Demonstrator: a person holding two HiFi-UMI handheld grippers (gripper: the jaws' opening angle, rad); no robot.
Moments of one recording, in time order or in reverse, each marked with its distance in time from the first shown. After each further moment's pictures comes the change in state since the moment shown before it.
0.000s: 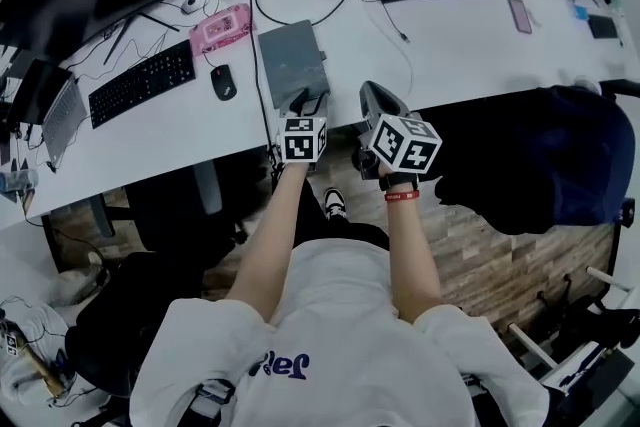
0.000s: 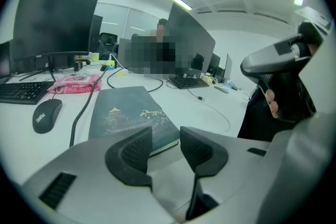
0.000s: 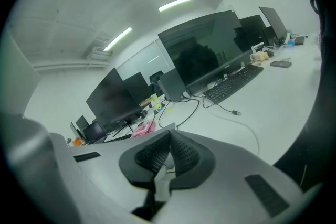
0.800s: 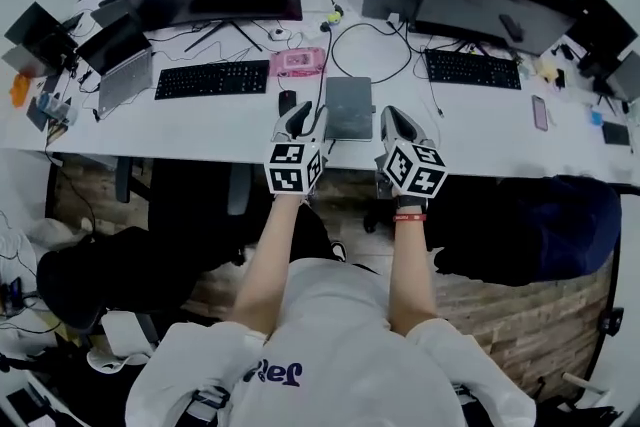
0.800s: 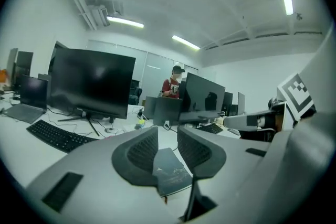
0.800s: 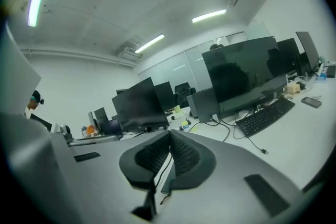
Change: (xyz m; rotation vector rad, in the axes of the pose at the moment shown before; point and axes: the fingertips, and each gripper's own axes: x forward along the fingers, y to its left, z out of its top) left arm -0.226 0.038 0.139 -0.032 -0.402 0.182; right arm -0.040 0.128 0.055 -0.262 -0.106 0.184
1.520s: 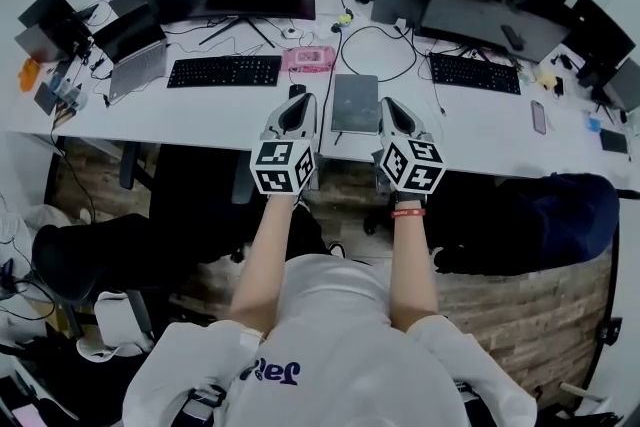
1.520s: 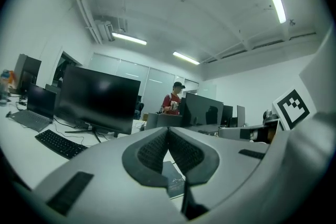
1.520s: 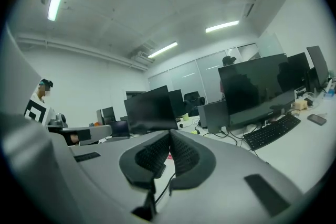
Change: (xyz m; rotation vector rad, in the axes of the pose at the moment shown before) left arm -0.086 -0.002 0.043 -0.006 -0.167 0.022; right arm -0.041 0.060 0.015 -0.122 -0.081 0.068
